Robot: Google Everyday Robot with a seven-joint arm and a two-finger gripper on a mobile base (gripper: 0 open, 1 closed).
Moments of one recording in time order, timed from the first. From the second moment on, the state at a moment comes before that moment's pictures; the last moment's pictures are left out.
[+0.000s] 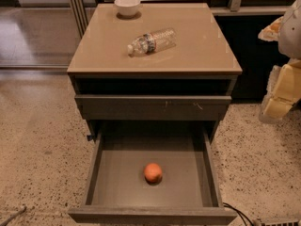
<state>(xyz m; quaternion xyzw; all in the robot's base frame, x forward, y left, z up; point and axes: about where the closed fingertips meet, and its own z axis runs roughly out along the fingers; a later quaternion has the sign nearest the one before) 0.438 -0.215 0.982 -0.60 0.78 -0.04 0.17</state>
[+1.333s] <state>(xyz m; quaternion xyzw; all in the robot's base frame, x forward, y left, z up) 0.425 -0.186 0.895 -0.65 0.74 -0.01 0.16</state>
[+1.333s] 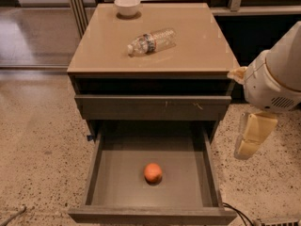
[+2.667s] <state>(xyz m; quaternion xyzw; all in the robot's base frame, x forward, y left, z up) 0.422 -0.154 0.795 -0.62 0.77 -0.02 0.14</state>
